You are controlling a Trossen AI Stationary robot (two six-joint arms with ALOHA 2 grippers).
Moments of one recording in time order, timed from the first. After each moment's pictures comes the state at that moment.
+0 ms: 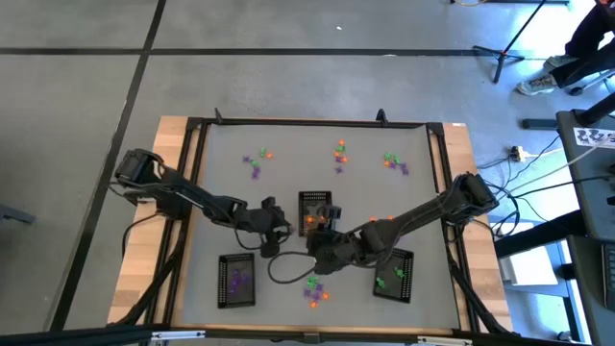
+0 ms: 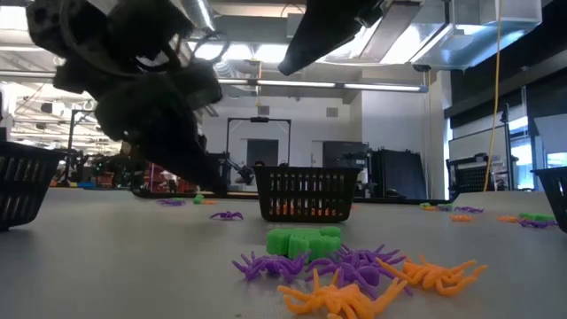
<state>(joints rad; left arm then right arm) -0.22 1.64 0.58 0.33 -0.22 -0.32 0.43 1.88 1.49 -0.57 0.60 0.21</state>
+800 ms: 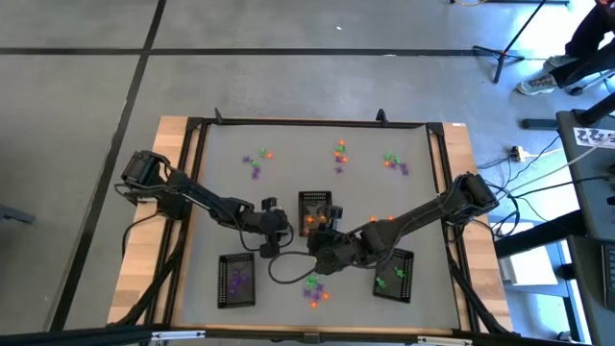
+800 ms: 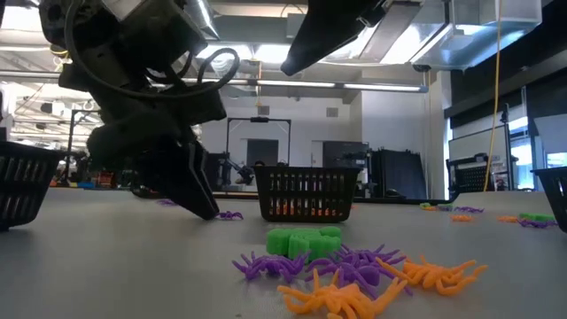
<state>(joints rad) -0.22 1.70 0.66 0.14 -0.24 -0.26 0.43 1.87 1.49 -0.58 0.61 0.23</state>
